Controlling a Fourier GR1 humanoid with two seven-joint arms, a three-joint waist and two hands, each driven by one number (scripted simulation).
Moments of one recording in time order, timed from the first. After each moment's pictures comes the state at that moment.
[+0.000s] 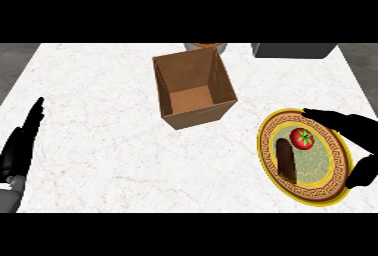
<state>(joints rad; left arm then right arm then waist) -0.12 0.61 -0.17 -1.30 0.10 0.35 0.04 -0.30 -0.84 0.33 -1.29 0.45 0.38 -0.29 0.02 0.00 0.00</state>
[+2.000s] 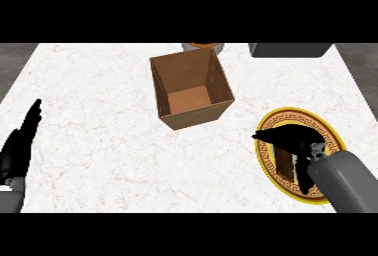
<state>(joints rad) -0.09 0.47 0.03 -1.32 -0.09 0.22 0.06 -0.39 -0.45 0.38 -1.32 0.90 0.83 -0.05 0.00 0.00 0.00</state>
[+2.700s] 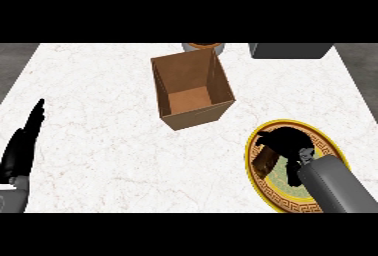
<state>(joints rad) -0.10 0.42 0.07 -1.32 -0.15 0.18 0.06 -0.37 -0.39 0.39 -1.22 1.08 0.71 -0.02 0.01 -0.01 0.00</state>
